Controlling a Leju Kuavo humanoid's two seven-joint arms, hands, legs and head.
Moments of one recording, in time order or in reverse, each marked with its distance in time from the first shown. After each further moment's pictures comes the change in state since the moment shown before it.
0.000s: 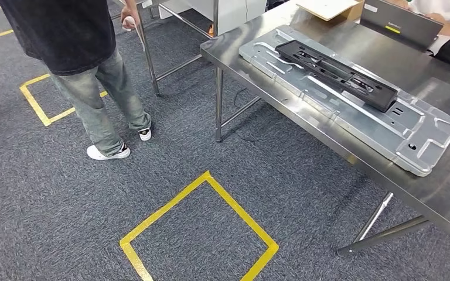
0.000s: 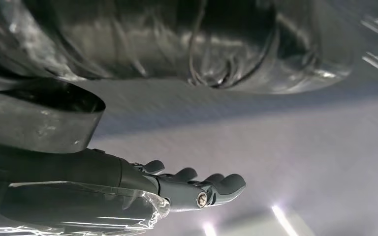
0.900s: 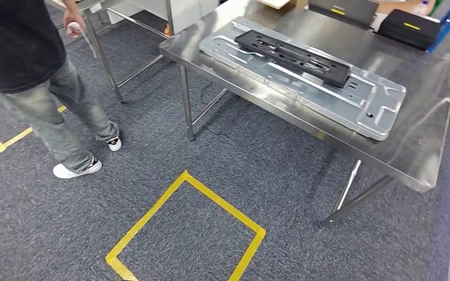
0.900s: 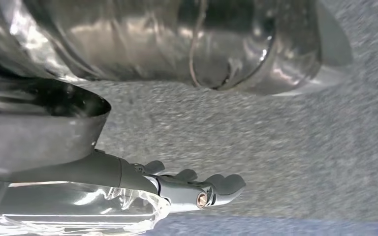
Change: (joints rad) left arm 0.000 0.001 0.009 0.001 -0.011 0.039 -0.004; right arm 0.025 0.366 0.011 0.121 0.103 0.069 0.059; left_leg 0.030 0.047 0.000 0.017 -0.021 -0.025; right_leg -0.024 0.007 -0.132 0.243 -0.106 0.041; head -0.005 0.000
